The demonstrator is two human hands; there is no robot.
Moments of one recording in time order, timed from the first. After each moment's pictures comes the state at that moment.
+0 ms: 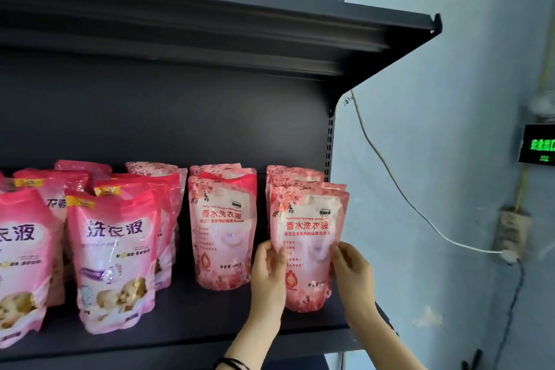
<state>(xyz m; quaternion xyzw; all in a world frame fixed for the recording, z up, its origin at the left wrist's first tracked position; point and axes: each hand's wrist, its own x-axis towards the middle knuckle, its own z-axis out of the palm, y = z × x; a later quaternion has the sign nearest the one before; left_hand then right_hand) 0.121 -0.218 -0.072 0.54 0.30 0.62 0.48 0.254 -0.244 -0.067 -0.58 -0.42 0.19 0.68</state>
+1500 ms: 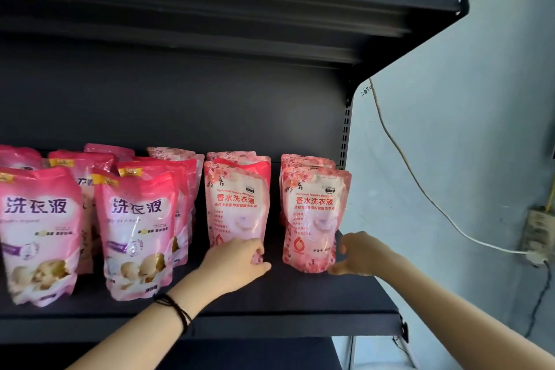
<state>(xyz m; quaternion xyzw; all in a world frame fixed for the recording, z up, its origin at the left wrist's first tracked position) 0.035 -0.202 -0.040 0.85 0.51 0.17 0.04 0.293 -0.226 -0.023 -0.76 -0.65 0.03 0.03</state>
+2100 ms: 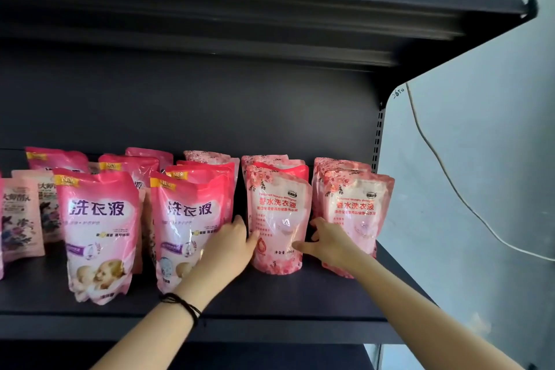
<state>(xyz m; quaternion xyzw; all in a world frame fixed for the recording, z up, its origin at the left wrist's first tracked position) -0.038 -0.171 -0.039 0.77 0.56 0.30 -0.01 0.172 -0.189 -0.025 -0.68 -0.68 0.12 0.27</state>
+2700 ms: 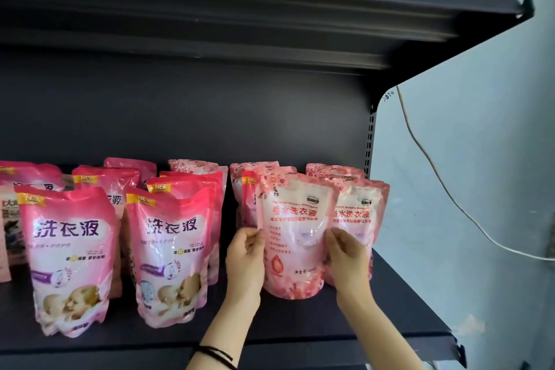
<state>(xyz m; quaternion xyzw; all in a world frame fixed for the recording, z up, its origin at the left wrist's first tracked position) 0.019 -0.173 -0.050 0.50 0.41 0.65 0.39 0.160 -0.214 -0.042 -0.54 -0.44 0.21 0.69</state>
